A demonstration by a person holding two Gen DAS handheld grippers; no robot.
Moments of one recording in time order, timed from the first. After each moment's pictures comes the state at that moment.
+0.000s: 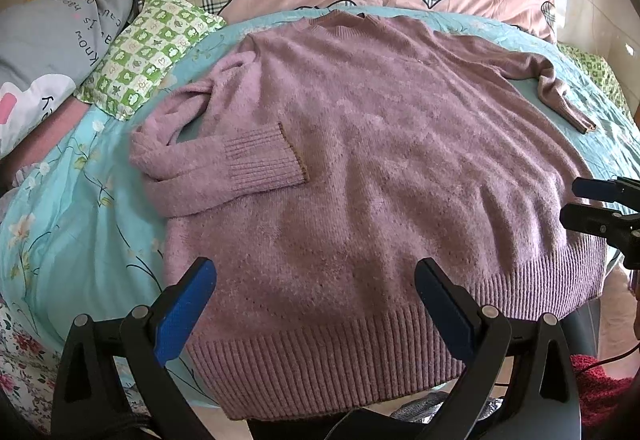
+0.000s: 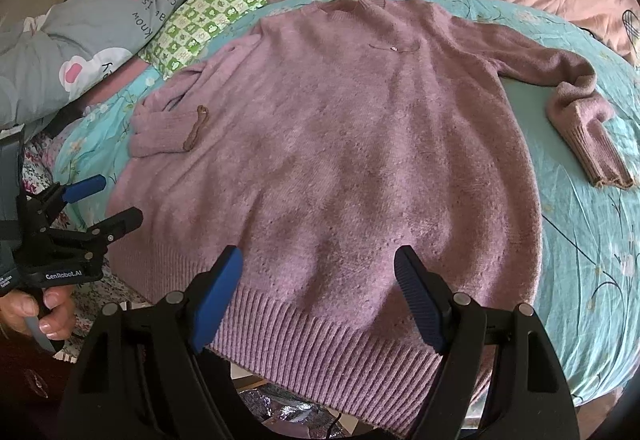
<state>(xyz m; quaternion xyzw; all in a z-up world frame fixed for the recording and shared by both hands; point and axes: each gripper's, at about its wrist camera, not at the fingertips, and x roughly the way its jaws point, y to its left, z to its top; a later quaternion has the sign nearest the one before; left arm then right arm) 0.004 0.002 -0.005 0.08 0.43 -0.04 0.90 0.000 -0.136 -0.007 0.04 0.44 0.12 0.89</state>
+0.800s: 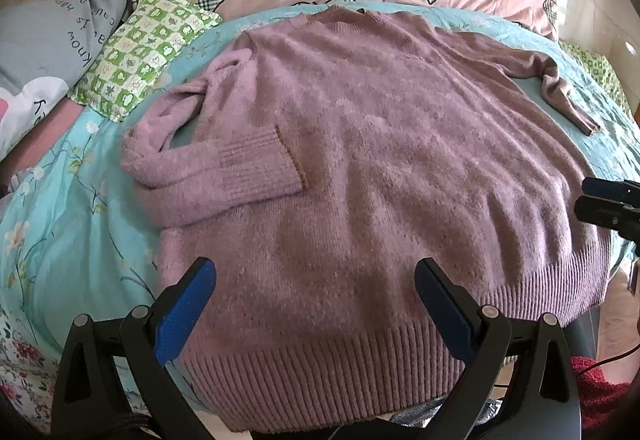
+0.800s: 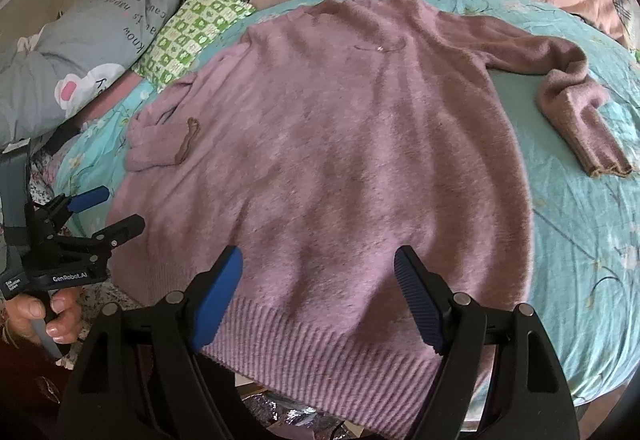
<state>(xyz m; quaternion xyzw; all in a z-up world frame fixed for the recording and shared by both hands) 0.022 0.002 -0.005 0.08 0.44 -0.05 0.90 0.000 -0.153 -0.007 0.09 0.42 0.12 0.90</state>
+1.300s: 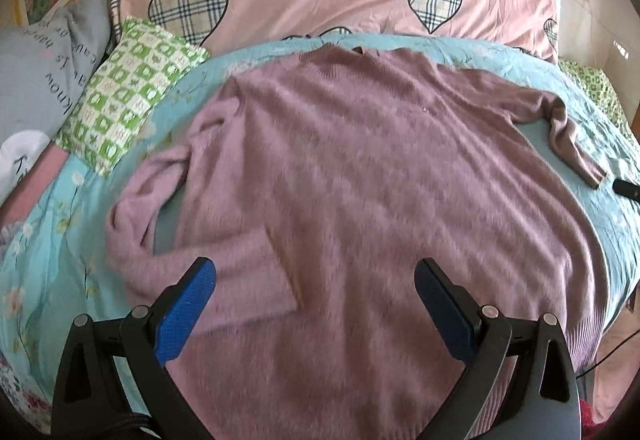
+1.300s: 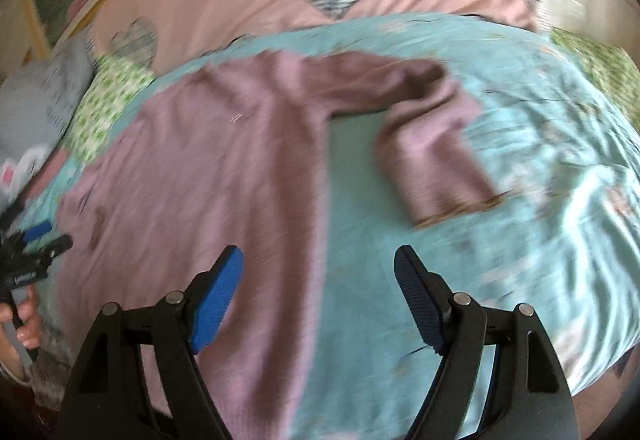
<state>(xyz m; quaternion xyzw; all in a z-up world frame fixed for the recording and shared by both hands) 0.096 -0.011 0.028 0.08 0.41 -0.06 0.91 0.012 -0.289 0.029 0.12 0.37 -0.03 0.92</state>
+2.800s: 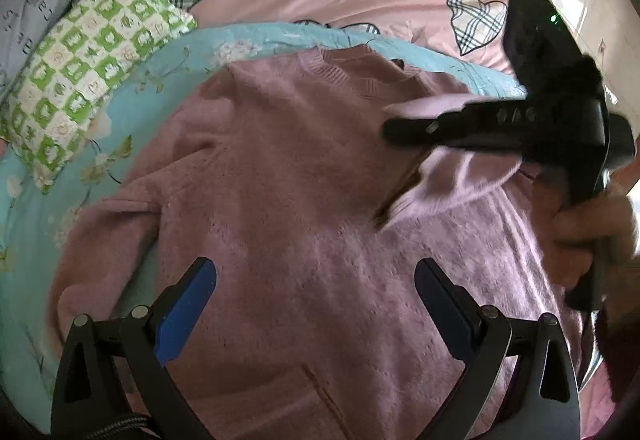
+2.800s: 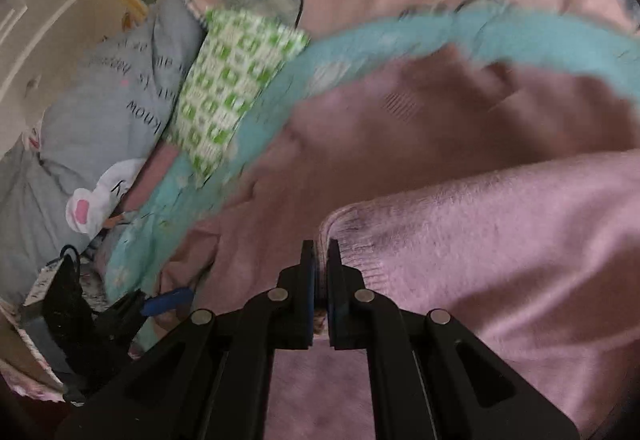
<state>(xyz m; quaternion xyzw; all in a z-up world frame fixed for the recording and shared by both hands) 0.241 0.044 0.013 -0.02 0.45 -0.11 0.89 0.315 -0.082 0.019 0.16 0.46 0.29 0.82</state>
